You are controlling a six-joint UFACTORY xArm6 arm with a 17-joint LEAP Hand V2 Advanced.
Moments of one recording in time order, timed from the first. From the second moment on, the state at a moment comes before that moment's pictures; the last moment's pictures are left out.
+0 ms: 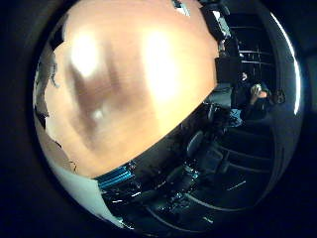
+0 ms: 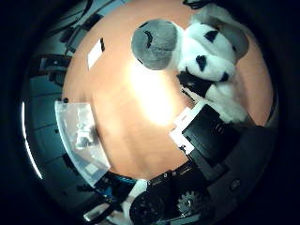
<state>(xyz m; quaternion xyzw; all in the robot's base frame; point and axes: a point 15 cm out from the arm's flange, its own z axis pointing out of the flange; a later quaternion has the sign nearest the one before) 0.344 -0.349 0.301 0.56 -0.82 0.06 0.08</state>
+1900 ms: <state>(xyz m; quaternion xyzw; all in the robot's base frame) 0.376 0.165 0.503 0.82 -0.56 0.08 -0.10</state>
